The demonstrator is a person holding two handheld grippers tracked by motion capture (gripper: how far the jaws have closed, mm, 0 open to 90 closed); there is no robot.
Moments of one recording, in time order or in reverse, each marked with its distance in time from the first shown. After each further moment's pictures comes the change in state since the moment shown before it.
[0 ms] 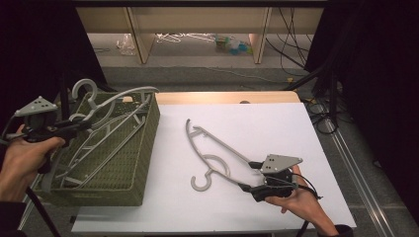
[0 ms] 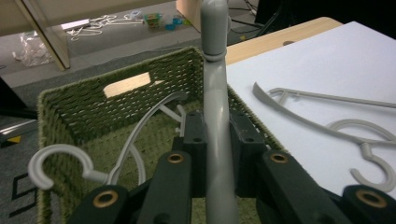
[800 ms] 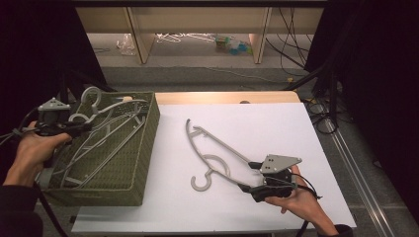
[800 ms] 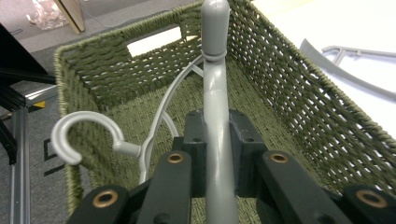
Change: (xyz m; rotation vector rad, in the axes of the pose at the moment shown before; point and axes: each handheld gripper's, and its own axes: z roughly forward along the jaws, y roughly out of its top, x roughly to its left) left arm 0.035 -0.013 0.043 0.200 0.052 0.068; right arm 0.000 0.000 0.001 0.011 0.007 0.001
